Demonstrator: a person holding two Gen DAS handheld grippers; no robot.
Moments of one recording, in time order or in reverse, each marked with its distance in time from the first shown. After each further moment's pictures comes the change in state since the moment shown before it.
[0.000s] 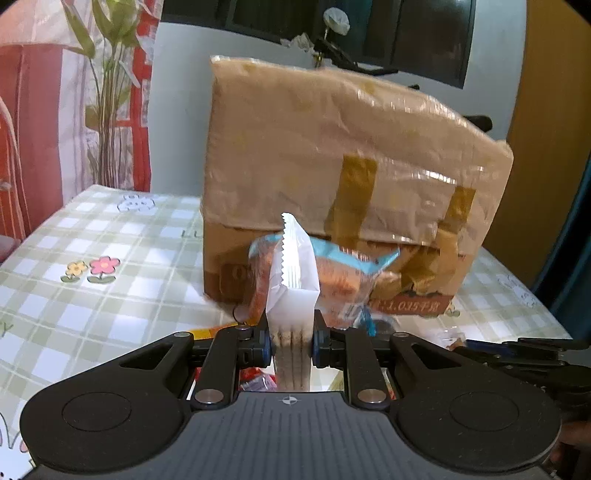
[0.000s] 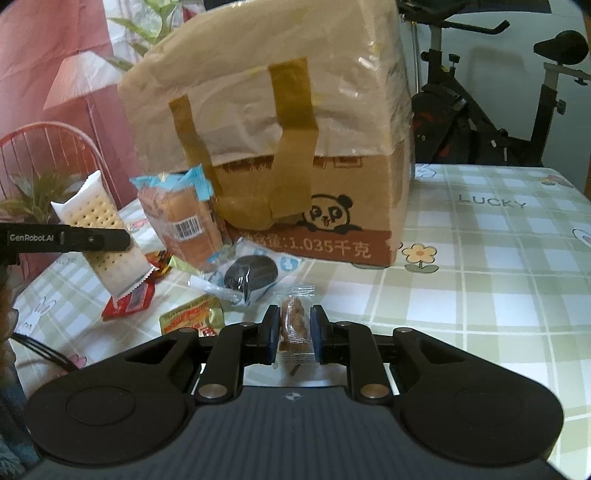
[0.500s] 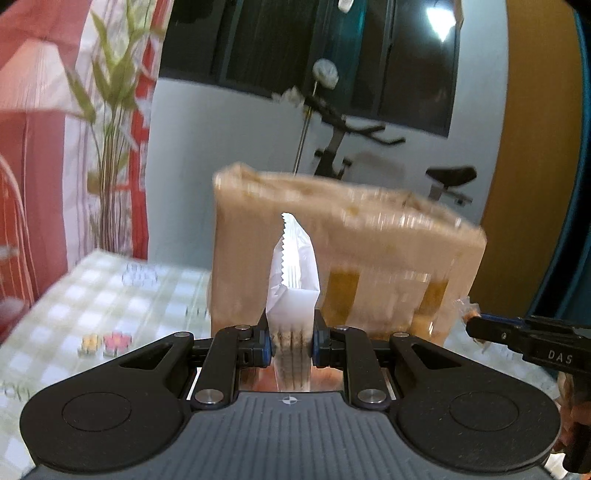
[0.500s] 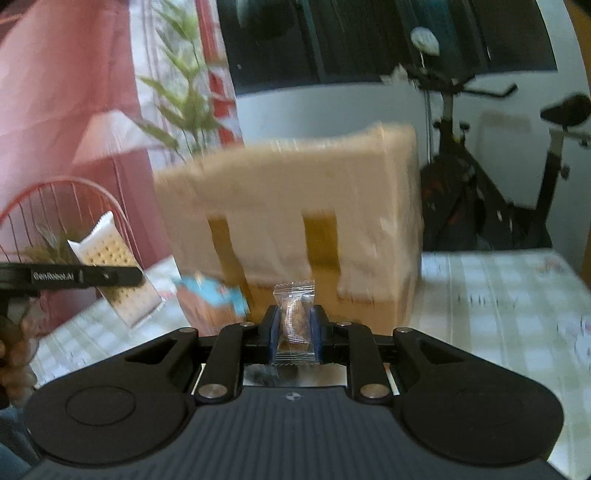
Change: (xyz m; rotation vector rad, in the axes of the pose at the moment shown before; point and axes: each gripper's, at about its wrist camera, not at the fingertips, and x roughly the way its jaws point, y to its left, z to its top) left arm -0.042 -0.003 0.050 0.025 -0.179 -0.026; right arm -0.050 0.019 0.057 -0.058 -0.210 0.041
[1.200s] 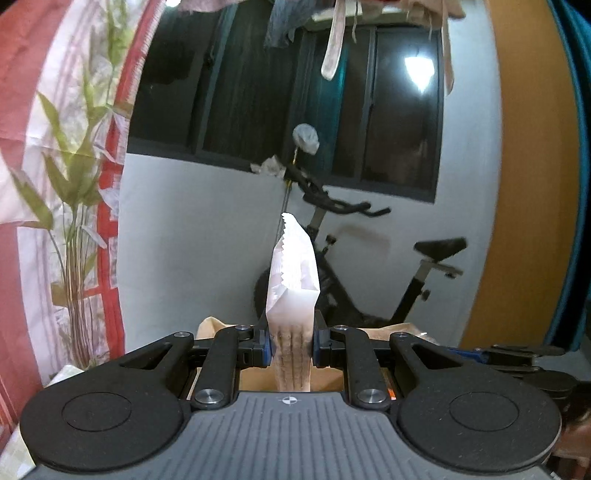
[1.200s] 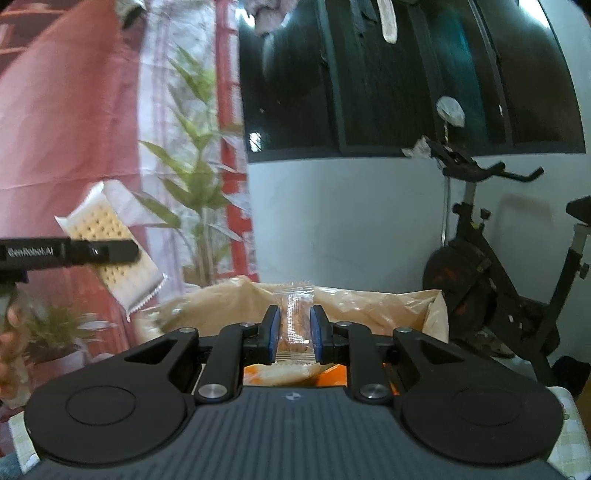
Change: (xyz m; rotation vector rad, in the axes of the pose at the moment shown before) left arm 0.065 -0.015 0.128 0.046 -0.174 -0.031; right arm 0.055 0.001 0.139 -0.094 -0.142 0.000
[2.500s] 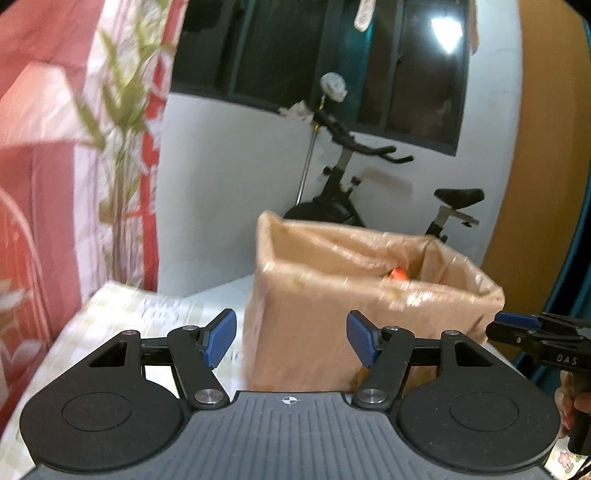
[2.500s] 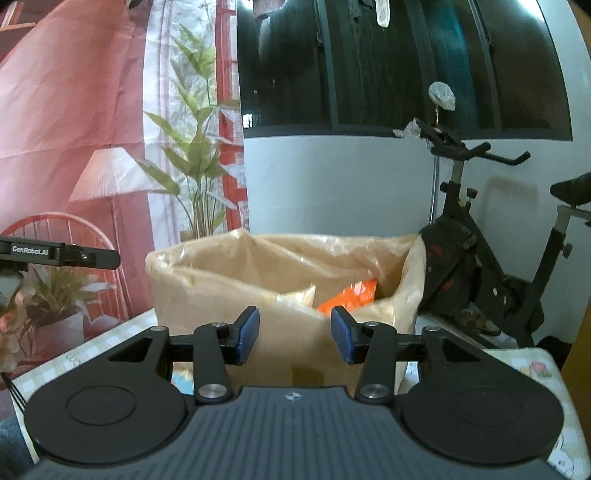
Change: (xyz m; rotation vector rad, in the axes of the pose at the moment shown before) left arm -0.079 0.044 -0.065 -0.066 0.189 0.048; right arm -0.053 0.012 -0.052 -0.014 0.059 -0.023
